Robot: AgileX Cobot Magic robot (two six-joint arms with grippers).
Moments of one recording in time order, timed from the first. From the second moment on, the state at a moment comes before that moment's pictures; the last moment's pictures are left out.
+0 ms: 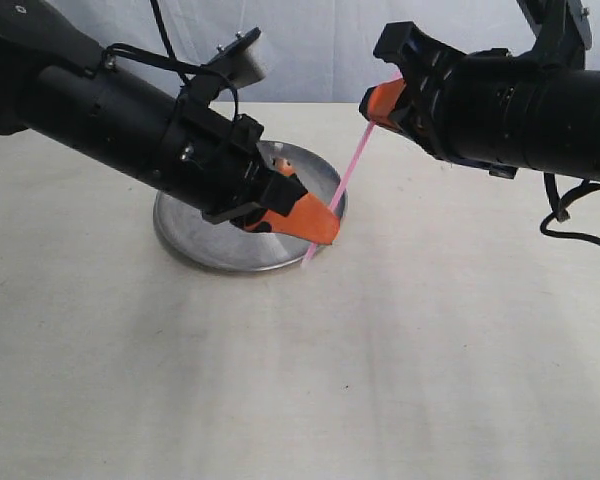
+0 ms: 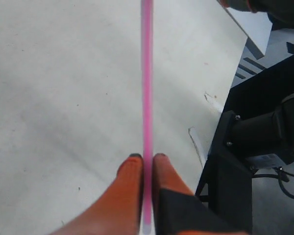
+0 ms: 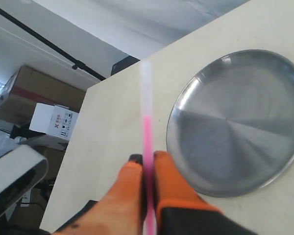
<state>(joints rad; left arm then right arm) -0.54 1.60 -1.09 -1.13 0.93 0.92 0.36 1.27 -0.76 1.75 0.25 -0.96</state>
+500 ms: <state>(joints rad) -0.54 1.60 -1.08 -1.29 1.03 1.00 0.36 1.27 -0.77 1.76 0.26 -1.12</state>
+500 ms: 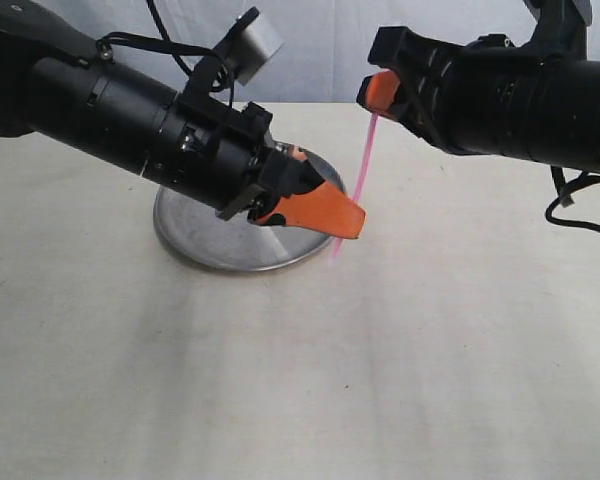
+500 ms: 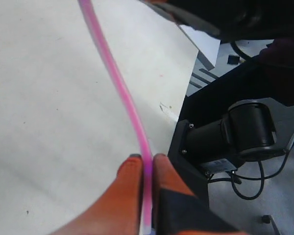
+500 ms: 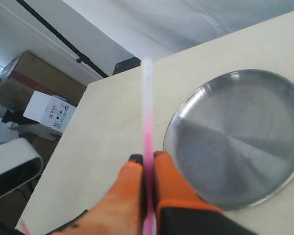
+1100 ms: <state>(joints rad) -0.54 1.60 -1.08 -1.33 1.05 1.10 0.36 1.29 -0.77 1.64 0.26 -1.14</state>
